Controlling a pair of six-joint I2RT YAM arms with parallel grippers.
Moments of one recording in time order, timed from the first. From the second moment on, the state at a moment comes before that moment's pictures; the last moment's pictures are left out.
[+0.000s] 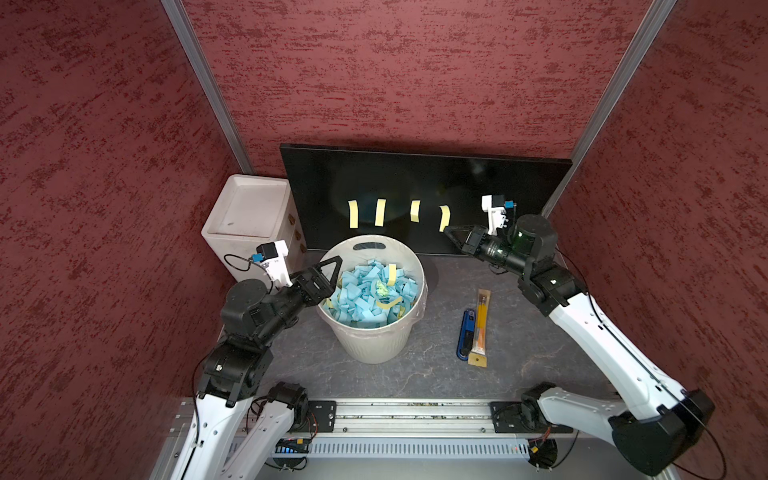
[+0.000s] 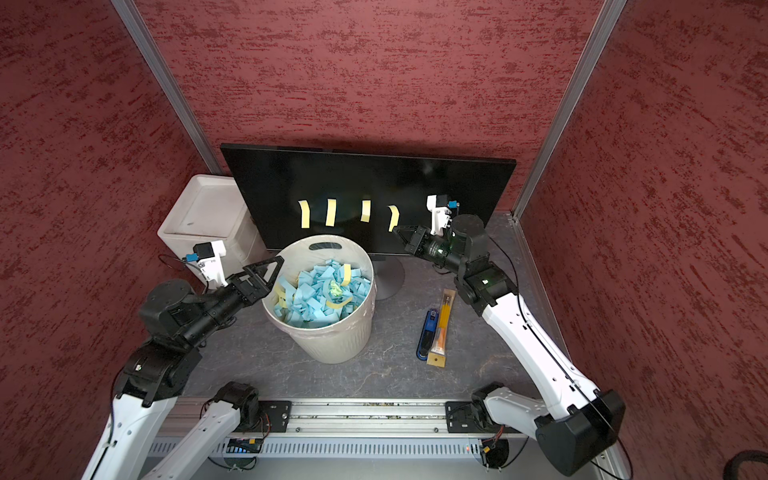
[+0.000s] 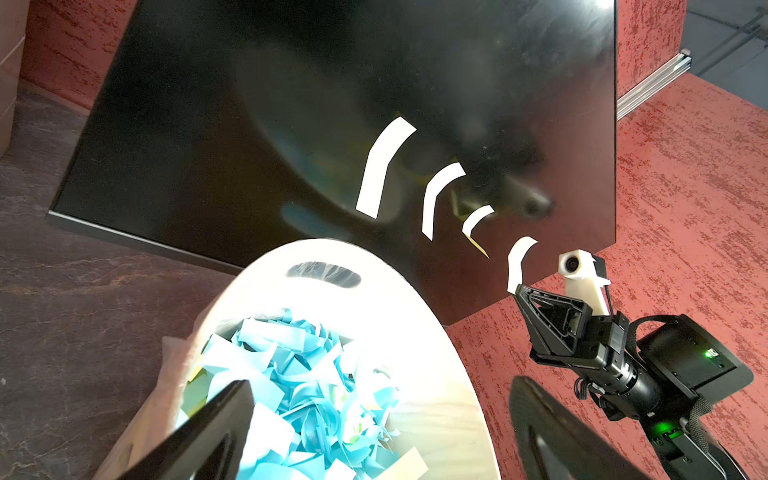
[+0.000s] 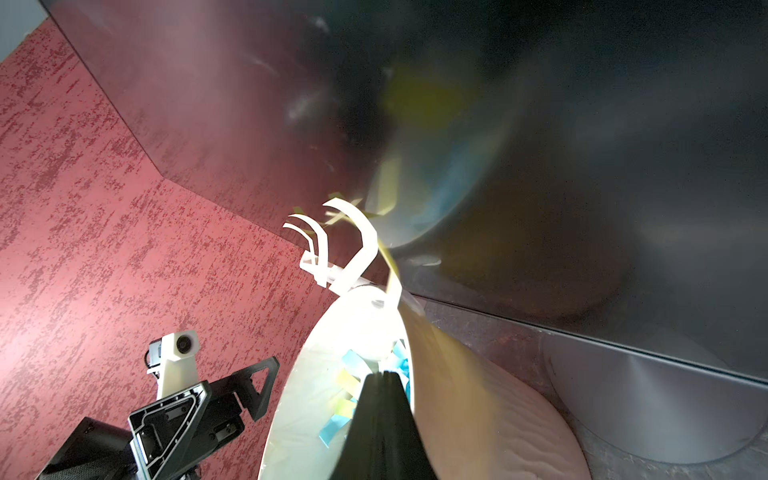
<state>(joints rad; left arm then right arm) -0.24 0.59 0.95 -0.50 0.26 -0.76 0.44 1.15 1.18 -0.16 -0.47 0.84</state>
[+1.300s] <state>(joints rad) -0.24 0.62 0.95 -0.49 0.30 -0.80 1.00 1.26 1.32 -0.46 -0.21 0.40</state>
